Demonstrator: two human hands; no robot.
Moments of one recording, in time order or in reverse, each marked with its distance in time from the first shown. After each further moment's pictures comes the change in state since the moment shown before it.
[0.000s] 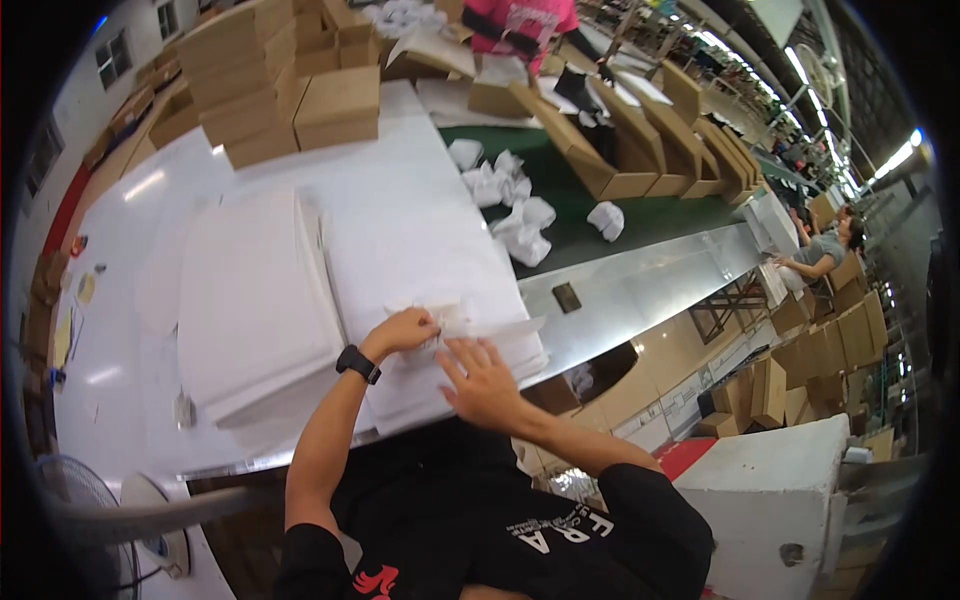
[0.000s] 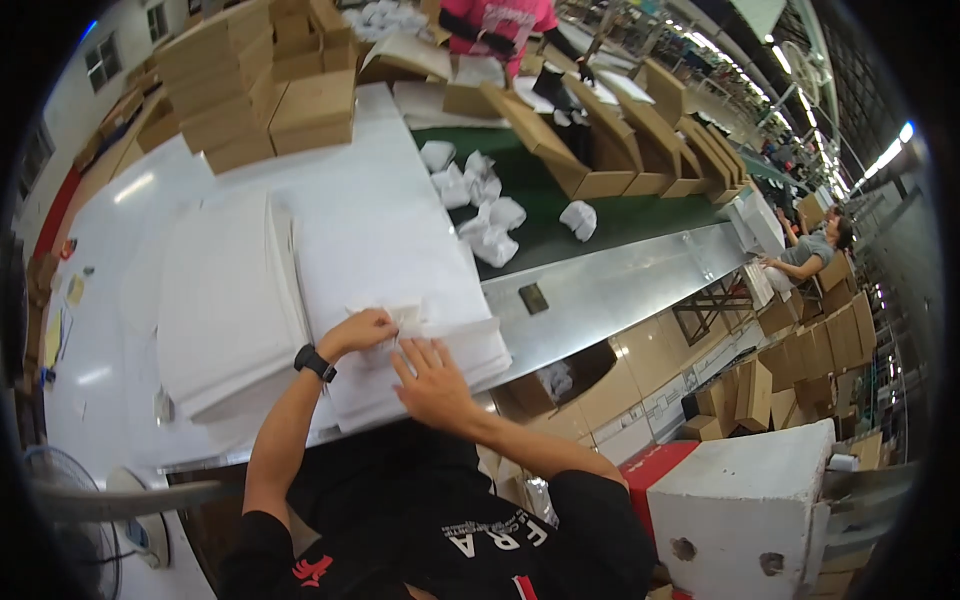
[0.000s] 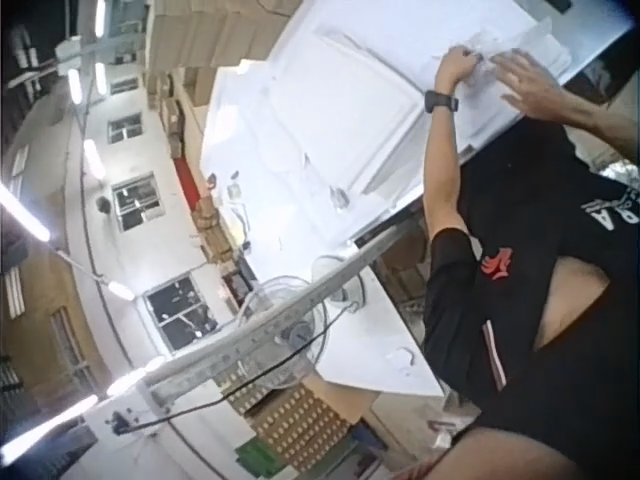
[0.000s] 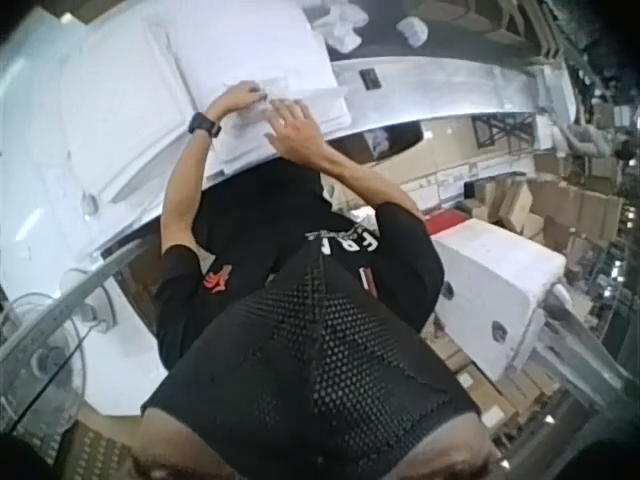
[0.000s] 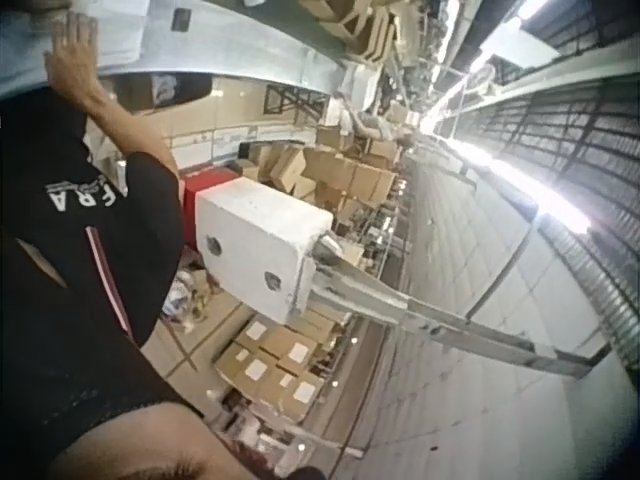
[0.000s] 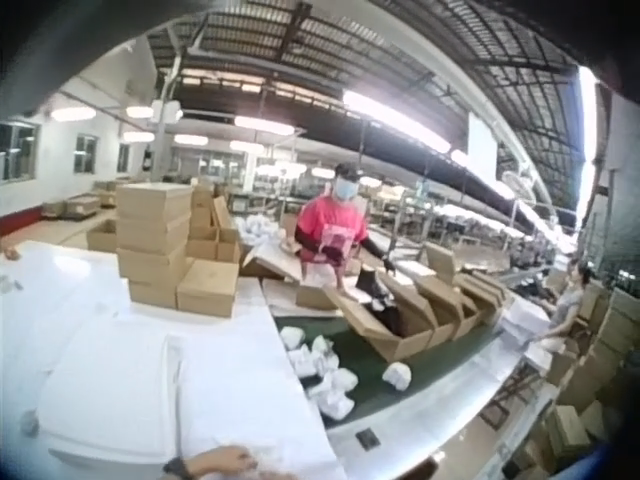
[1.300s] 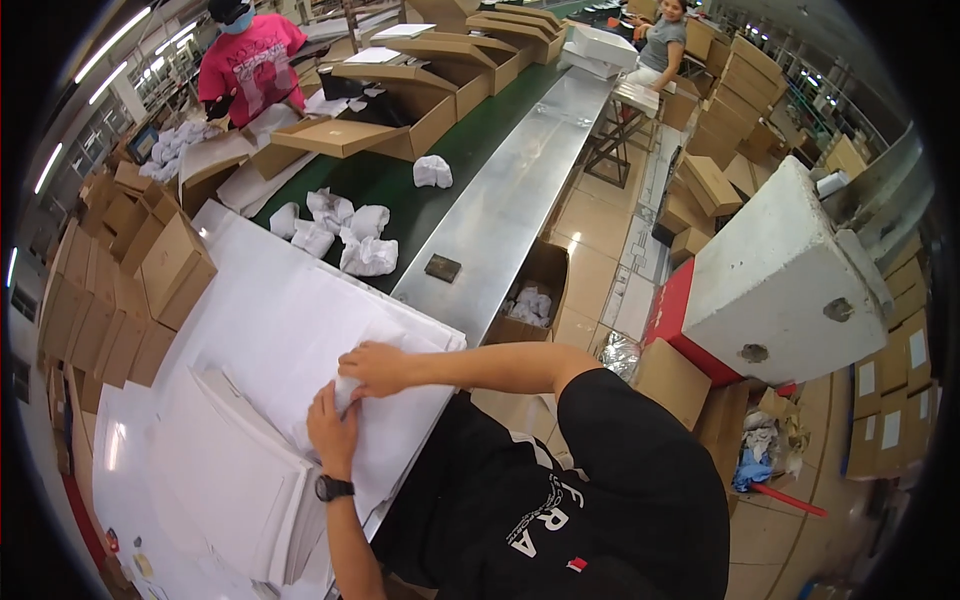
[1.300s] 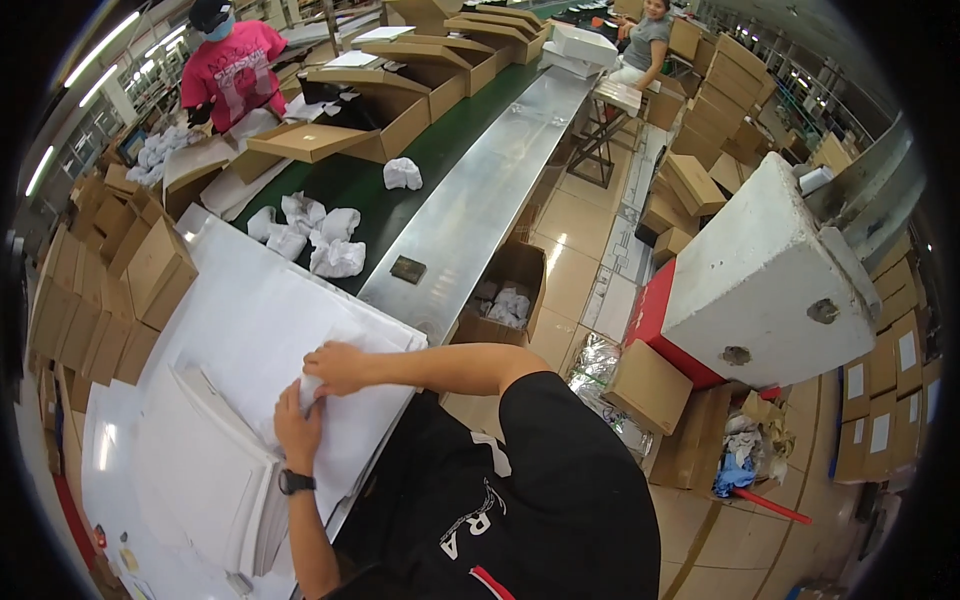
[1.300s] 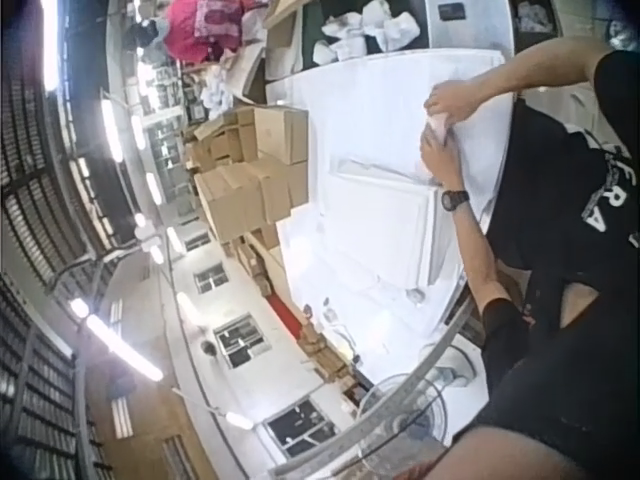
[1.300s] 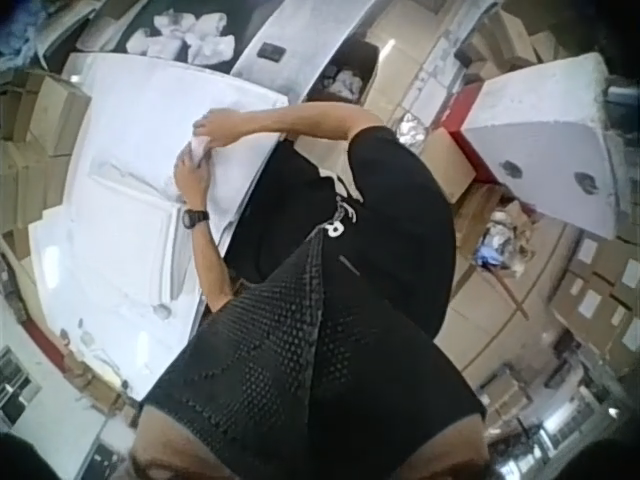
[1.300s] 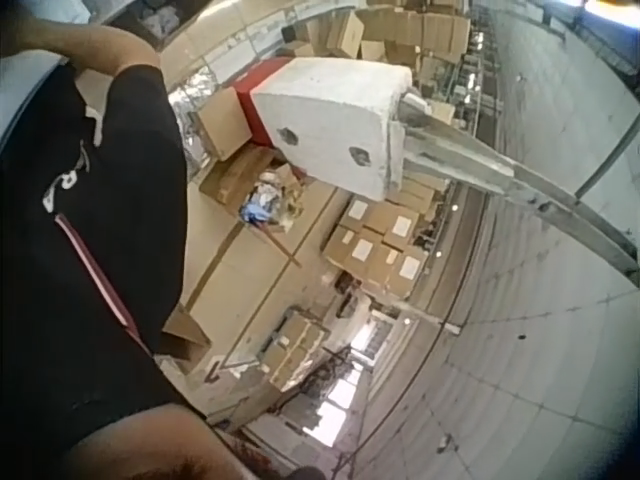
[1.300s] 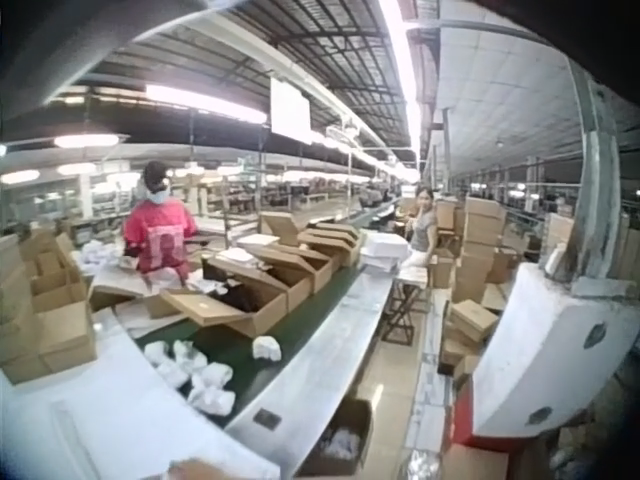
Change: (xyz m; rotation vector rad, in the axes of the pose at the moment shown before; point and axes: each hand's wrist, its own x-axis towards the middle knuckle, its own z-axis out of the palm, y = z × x) left_hand -0.040 0.007 0.023 0.565 0.471 0.356; right_hand 0.045 0.097 0.091 0.255 -0.054 0.097
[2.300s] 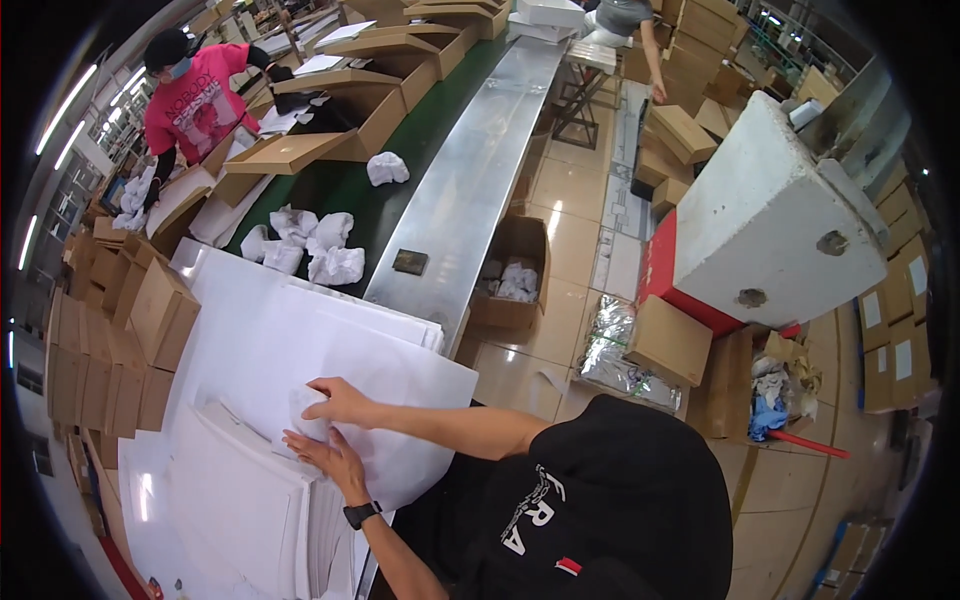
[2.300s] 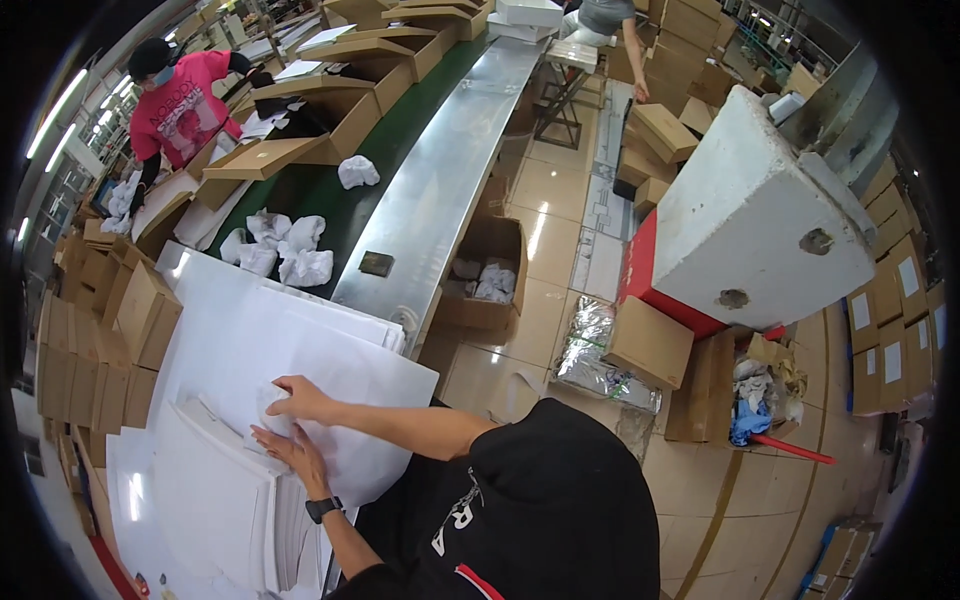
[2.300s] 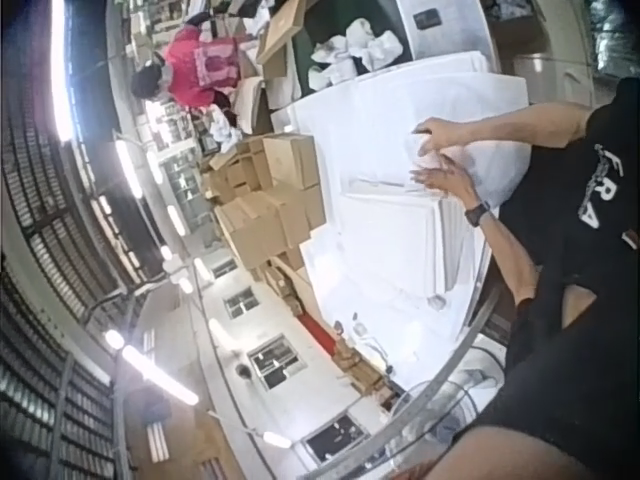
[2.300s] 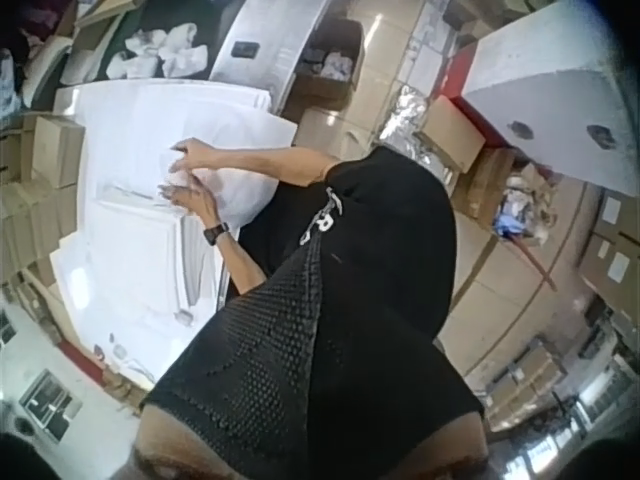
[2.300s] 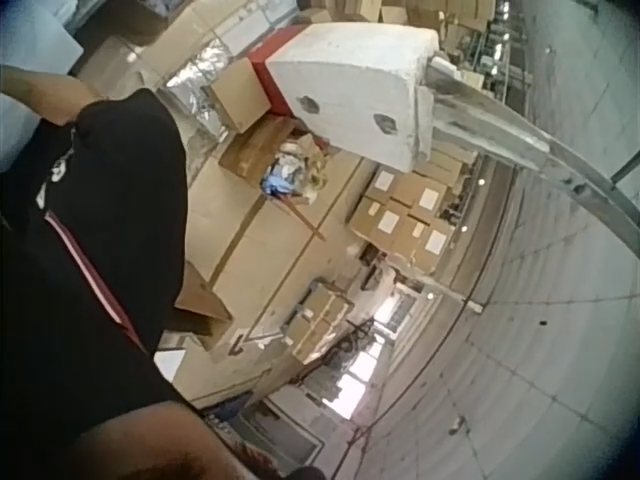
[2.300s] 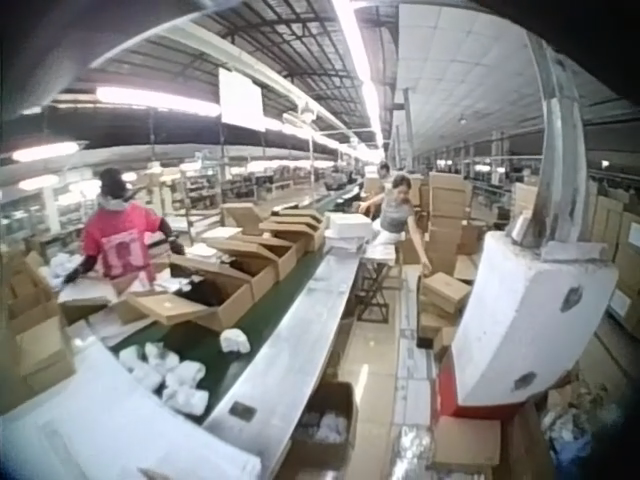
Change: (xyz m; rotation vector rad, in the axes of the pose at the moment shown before) left_hand -0.038 0.002 0.017 -0.152 0.065 -0.376; right_hand 0.024 -0.078 0.019 1.272 0.444 0.761
